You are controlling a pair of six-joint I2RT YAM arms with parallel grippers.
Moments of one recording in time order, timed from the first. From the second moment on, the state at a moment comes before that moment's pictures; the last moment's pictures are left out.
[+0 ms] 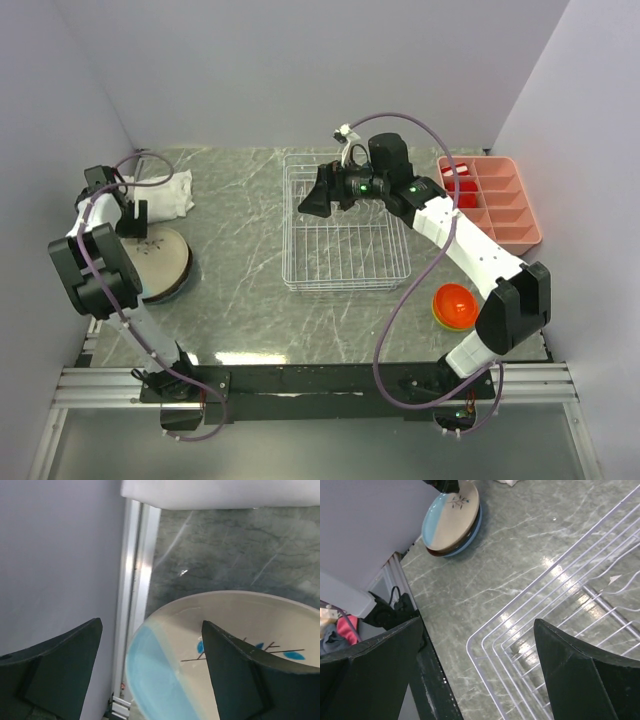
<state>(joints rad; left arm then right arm) 0.43 1.83 1.35 -0.55 -0.17 0.35 0.52 1.56 1.44 -0.31 -0.65 0.30</state>
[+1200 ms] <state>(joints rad) 0.23 1.75 1.21 -0.65 0.26 0.51 0.53 1.67 1.50 -0.32 -0.60 0.19</state>
